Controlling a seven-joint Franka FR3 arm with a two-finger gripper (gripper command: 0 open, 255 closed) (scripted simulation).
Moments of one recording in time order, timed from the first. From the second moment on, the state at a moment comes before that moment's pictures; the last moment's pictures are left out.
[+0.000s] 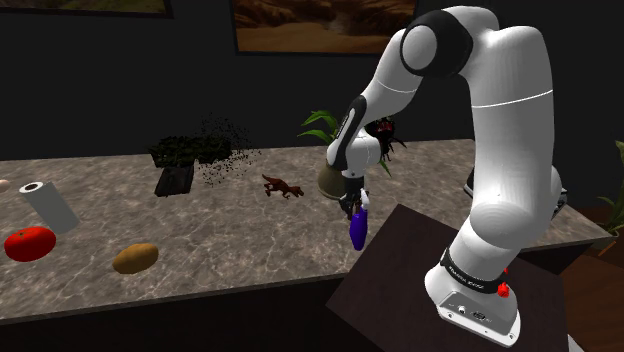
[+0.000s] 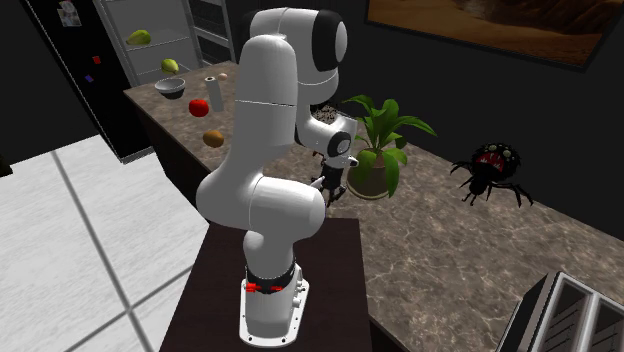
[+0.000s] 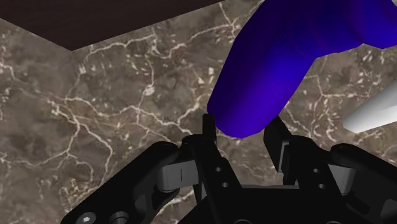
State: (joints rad) arm -0.17 0.49 -0.18 -2.38 0.30 2.50 -0.29
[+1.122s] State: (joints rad) arm -0.15 0.36 -0.21 -2.42 0.25 2.40 -0.24
